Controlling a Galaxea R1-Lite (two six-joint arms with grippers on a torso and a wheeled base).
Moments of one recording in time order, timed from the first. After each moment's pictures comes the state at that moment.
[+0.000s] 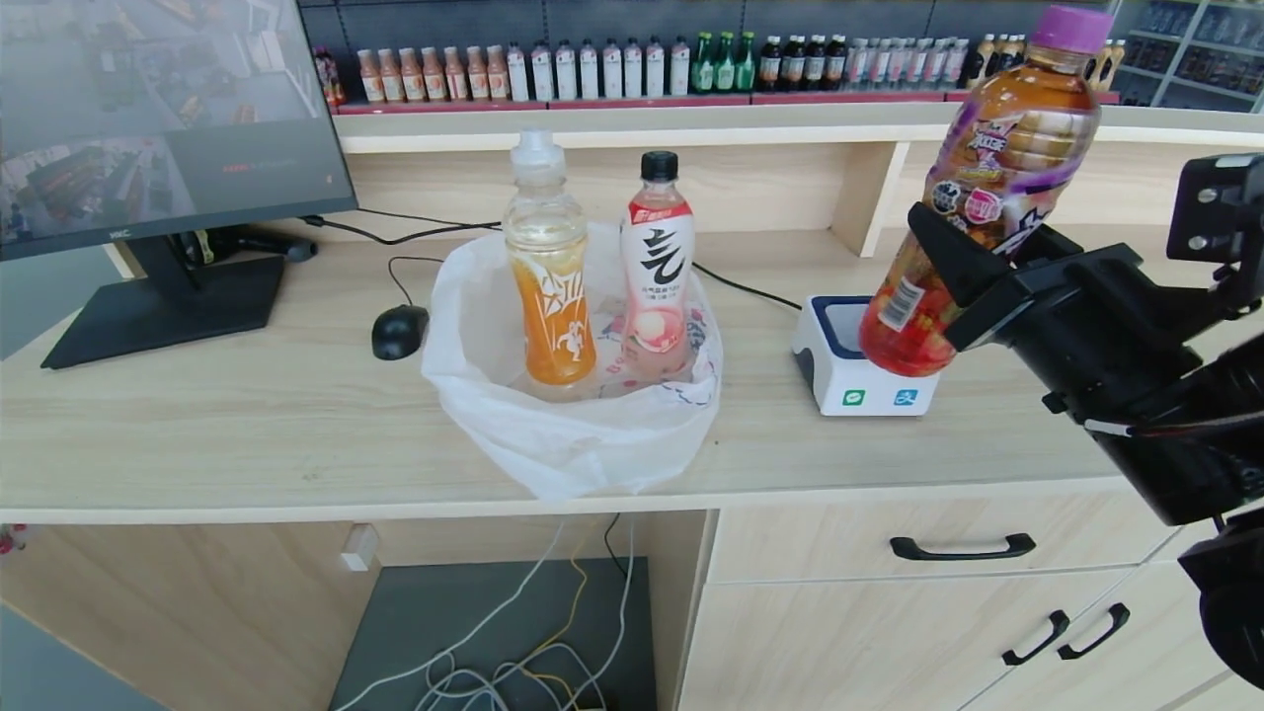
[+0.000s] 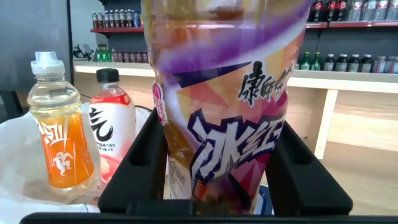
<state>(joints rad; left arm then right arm) 0.00 0.00 0.00 0.00 0.00 0.00 0.42 1.64 -0.59 -1.57 0.01 -0.08</state>
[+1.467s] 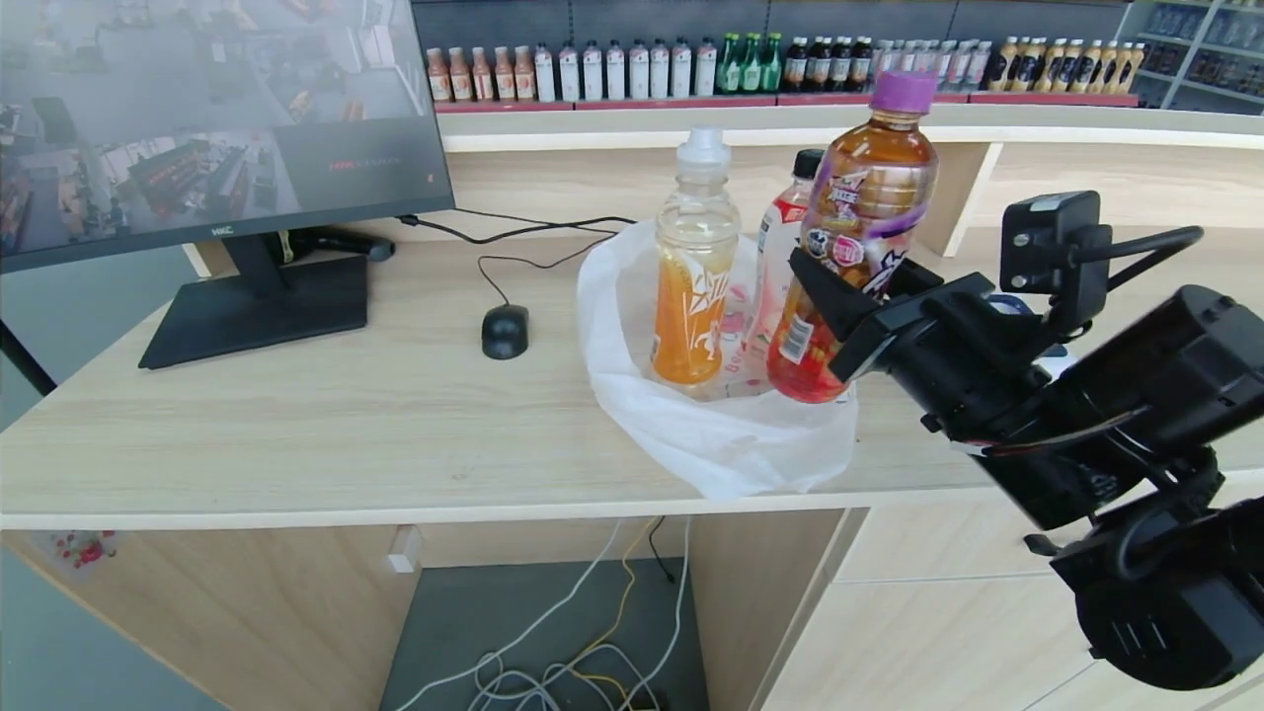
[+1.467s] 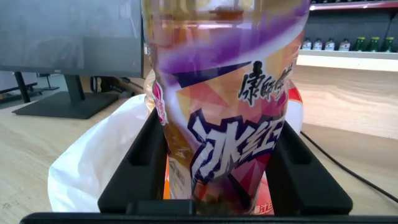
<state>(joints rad) 0.00 0.00 0.00 0.00 0.00 0.00 0.54 1.80 -0.69 -1.57 0.02 -0.09</state>
